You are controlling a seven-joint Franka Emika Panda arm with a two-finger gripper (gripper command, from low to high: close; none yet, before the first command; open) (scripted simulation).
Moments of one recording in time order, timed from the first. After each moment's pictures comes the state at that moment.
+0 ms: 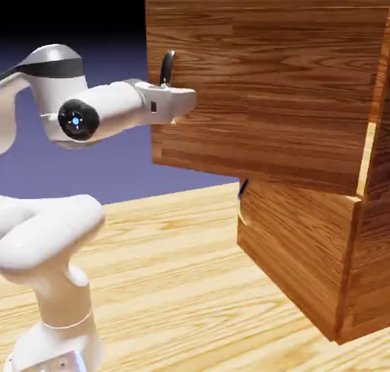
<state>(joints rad) -0.82 -1.54 0.07 -2.92 1.65 1.55 -0.60</state>
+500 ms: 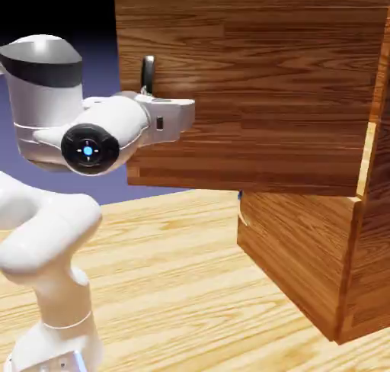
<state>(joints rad) -0.67 -1.05 -0.45 -2.66 1.15 1.17 -0.87</state>
